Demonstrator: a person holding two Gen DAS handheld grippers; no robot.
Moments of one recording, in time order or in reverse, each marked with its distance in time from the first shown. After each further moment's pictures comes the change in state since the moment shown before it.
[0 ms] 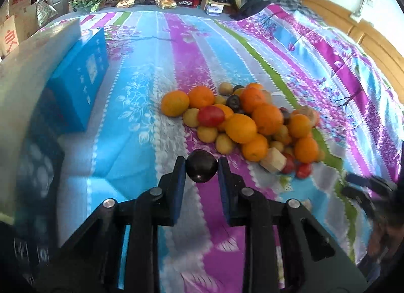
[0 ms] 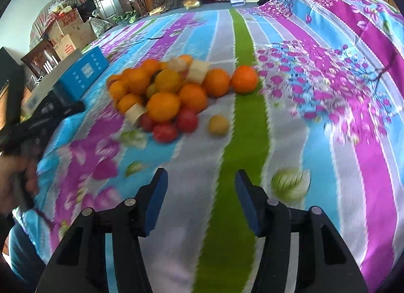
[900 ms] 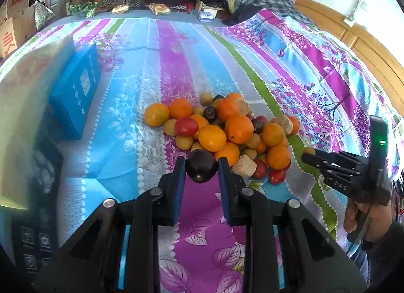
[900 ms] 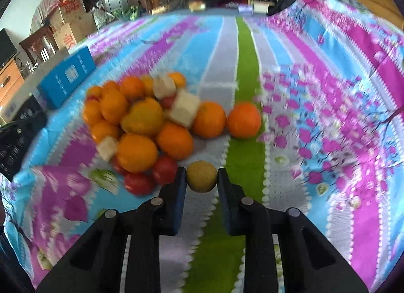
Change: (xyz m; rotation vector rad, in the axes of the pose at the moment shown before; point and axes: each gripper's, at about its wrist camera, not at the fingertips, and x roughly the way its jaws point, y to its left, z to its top) left arm -0.022 -0.024 0.012 0.003 -0.019 -0.015; right arm 0.026 0.003 0.050 -0.101 -0.031 -0.057
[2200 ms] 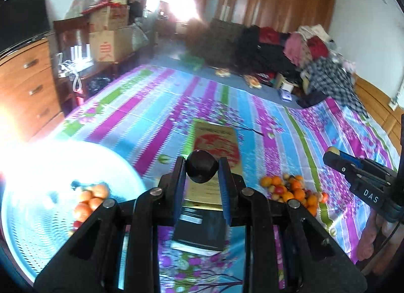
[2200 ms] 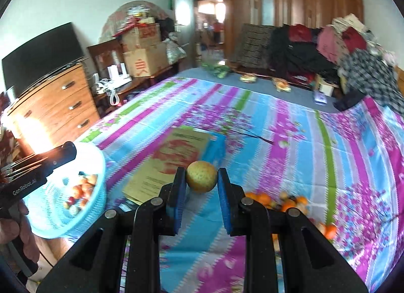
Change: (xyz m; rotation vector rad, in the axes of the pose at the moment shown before) left arm -0.249 0.124 0.010 -0.276 -0.301 0.357; right arm -0.174 0.295 0.139 -0.245 -0.230 0.231
